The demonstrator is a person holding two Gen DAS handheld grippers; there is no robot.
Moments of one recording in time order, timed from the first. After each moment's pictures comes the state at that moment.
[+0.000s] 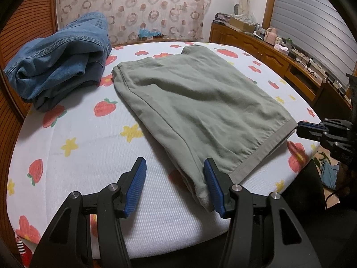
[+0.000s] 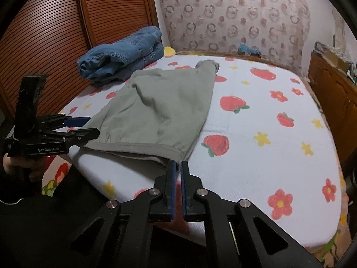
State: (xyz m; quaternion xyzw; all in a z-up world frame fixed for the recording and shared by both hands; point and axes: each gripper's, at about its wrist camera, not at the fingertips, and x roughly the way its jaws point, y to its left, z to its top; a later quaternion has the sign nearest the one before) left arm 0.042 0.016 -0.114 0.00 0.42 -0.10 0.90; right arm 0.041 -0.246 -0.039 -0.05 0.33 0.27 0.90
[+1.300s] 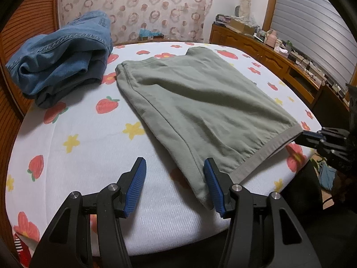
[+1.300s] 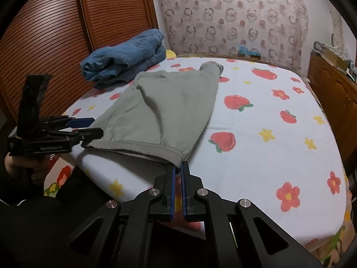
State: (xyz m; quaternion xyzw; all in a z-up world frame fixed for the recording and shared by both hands) left arm 0.039 0.022 -0.114 -0.01 0.42 -0.10 0.90; right arm 0.038 -0.245 -0.051 -0.03 0.33 0.27 0.90
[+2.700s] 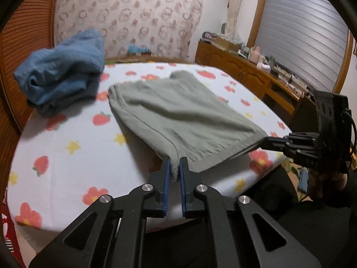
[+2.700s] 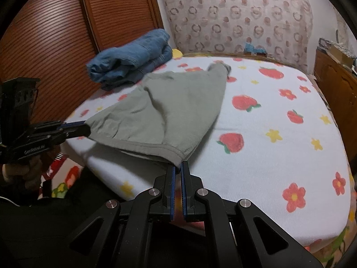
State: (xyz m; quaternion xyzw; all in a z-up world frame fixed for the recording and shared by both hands) left arm -0.007 0.024 -0.075 -0.04 0.36 -0.15 0.92; right arm 0.034 -0.243 -0.035 -0.02 0.33 0.30 0.89
